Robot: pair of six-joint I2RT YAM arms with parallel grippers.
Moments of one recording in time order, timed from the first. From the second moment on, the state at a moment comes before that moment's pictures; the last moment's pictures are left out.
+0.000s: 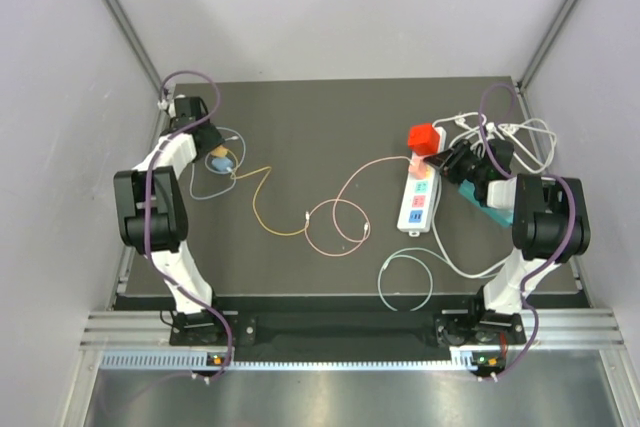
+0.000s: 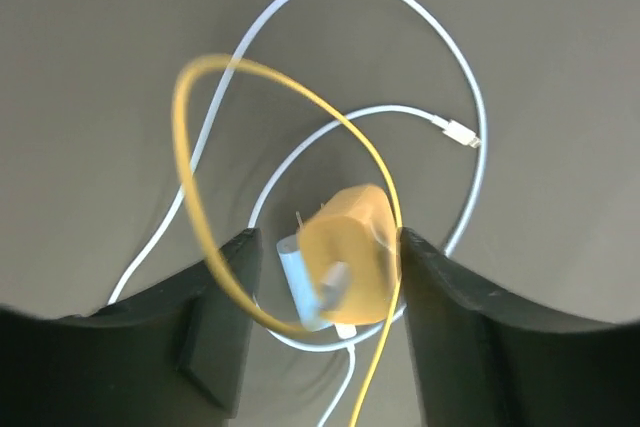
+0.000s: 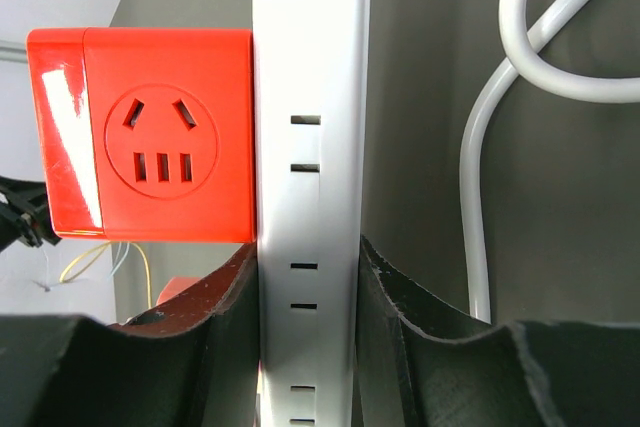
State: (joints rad) left arm 0.11 1.87 1.33 -0.27 -0.16 -0.50; right arm -0.13 1.76 0.73 0.55 -0.60 0.75
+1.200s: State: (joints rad) left arm -0.04 1.36 0.73 -0.34 0.31 -0.74; right arm -0.13 1.76 0.73 0.55 -0.60 0.76
